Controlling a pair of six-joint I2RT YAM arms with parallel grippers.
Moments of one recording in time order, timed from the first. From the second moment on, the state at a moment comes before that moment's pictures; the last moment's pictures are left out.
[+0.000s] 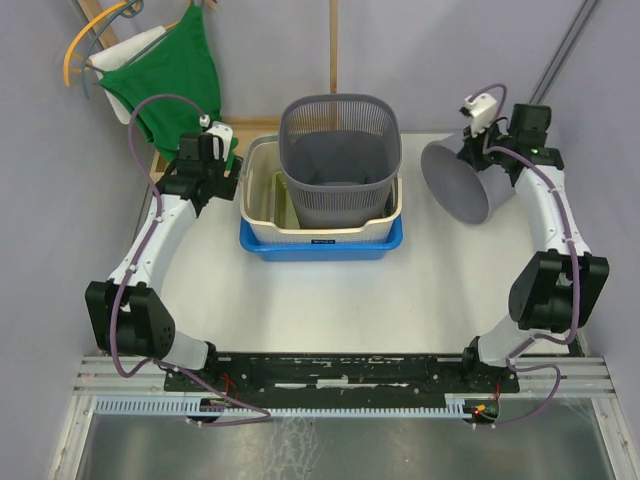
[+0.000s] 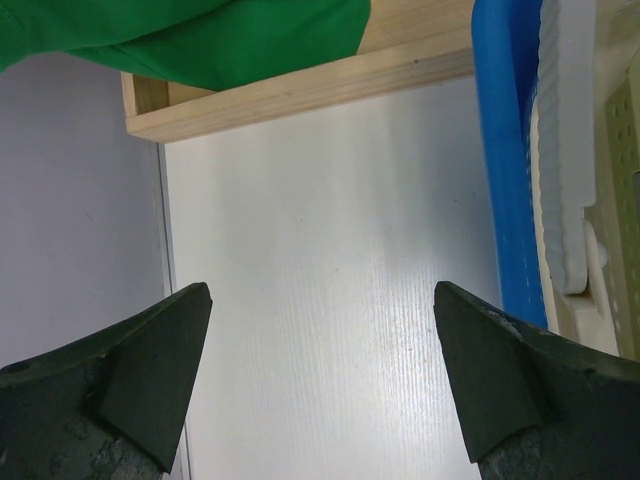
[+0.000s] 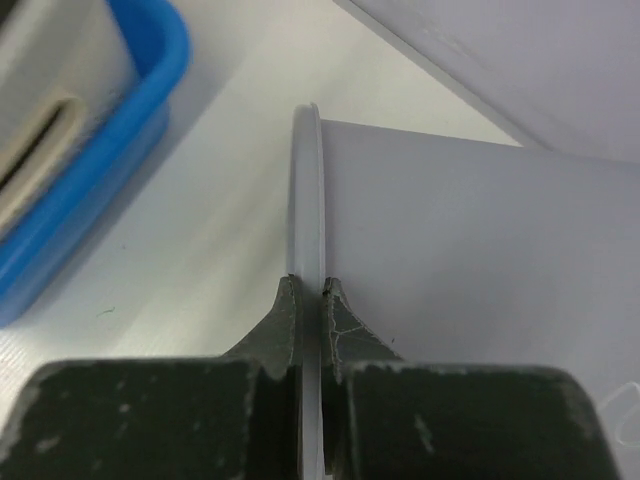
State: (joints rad) left arm -0.13 1.46 1.33 -0.52 -0.26 0.26; right arm -0.17 1.66 1.56 -0.54 -0.52 -0.55
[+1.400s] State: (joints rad) left arm -0.13 1.41 1.19 -0.49 -0.29 0.29; right arm 0.04 1.45 0.96 -0.56 -0.15 -0.58
